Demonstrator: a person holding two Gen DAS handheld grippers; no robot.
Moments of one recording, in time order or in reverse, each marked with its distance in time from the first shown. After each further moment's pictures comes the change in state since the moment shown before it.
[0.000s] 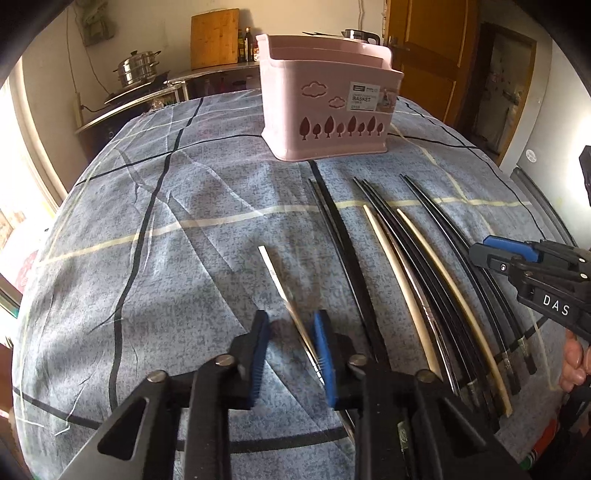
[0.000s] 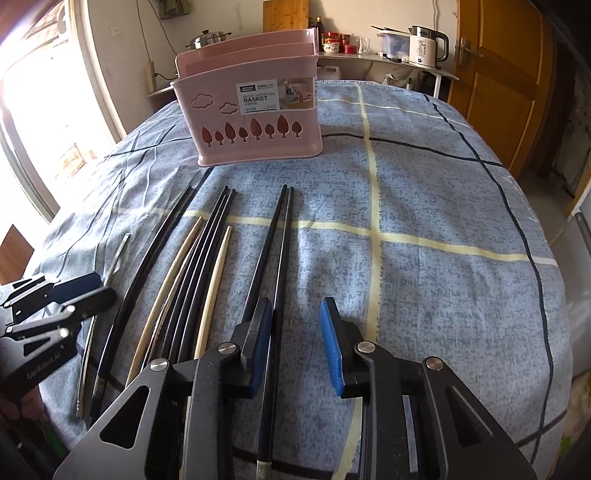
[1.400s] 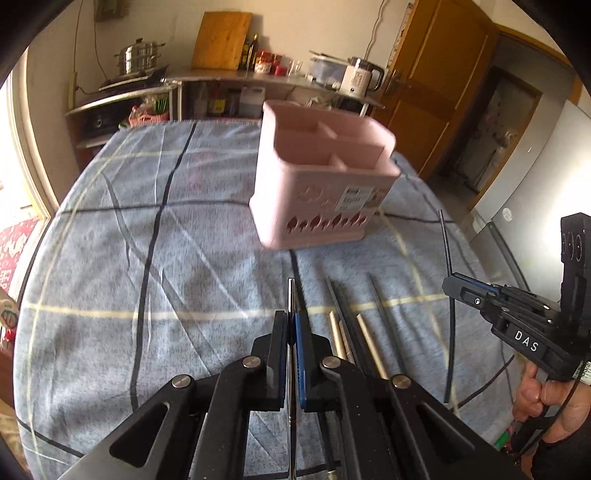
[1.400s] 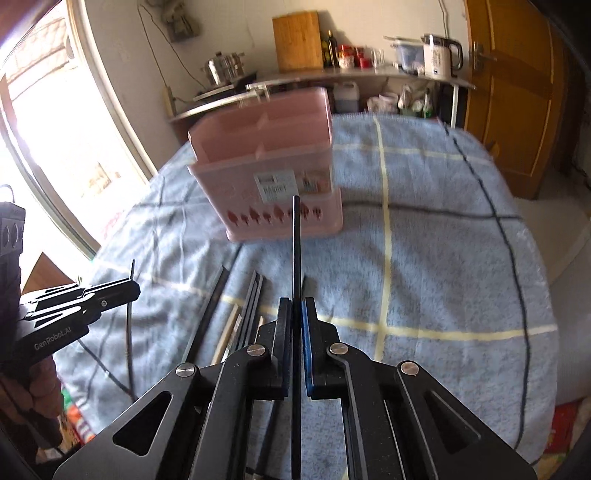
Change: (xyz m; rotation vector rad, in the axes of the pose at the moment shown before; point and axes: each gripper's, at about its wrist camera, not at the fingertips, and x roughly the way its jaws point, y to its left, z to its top) left arm -0.042 0.017 0.091 -0.115 -0.038 -0.163; right arm -0.039 -0.006 0.076 0.029 -0.057 0.129
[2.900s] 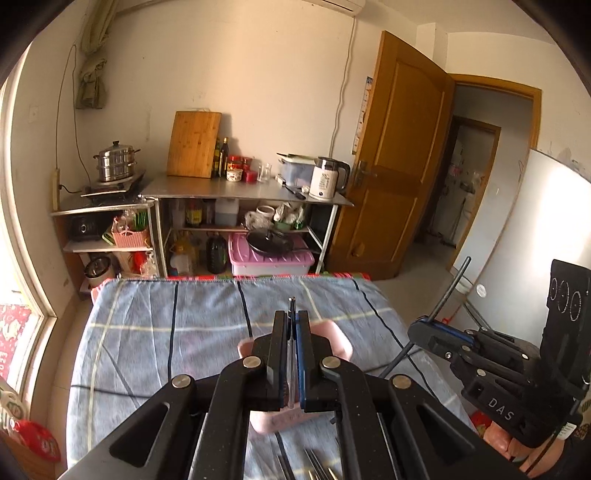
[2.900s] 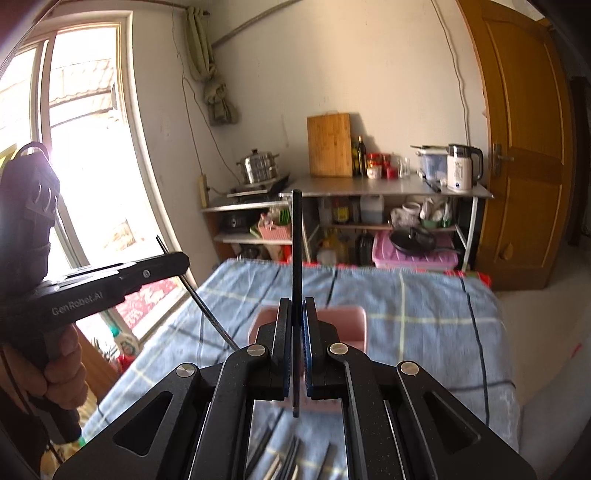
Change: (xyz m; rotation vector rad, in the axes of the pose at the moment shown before) left arm -0.090 -0.029 0.175 0.106 -0.338 -0.061; right arm -0.070 0.042 0.136 -0.088 -0.367 0.067
